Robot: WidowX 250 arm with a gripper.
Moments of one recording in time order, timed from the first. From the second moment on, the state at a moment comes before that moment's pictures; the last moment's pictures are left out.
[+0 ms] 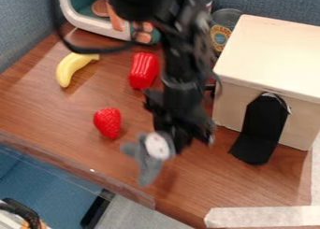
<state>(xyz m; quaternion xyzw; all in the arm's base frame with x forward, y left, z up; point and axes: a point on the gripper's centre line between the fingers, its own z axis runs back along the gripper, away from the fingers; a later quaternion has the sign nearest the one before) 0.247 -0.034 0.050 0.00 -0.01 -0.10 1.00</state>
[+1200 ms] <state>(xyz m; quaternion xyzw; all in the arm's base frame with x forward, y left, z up) 0.282 -0.045 0.135 -0.02 -0.07 -0.08 0.99</state>
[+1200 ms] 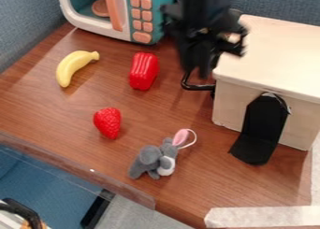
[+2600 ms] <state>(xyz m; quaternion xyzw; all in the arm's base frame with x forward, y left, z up) 0.243 -0.032 0.029 0.03 0.06 -0.15 0.99</state>
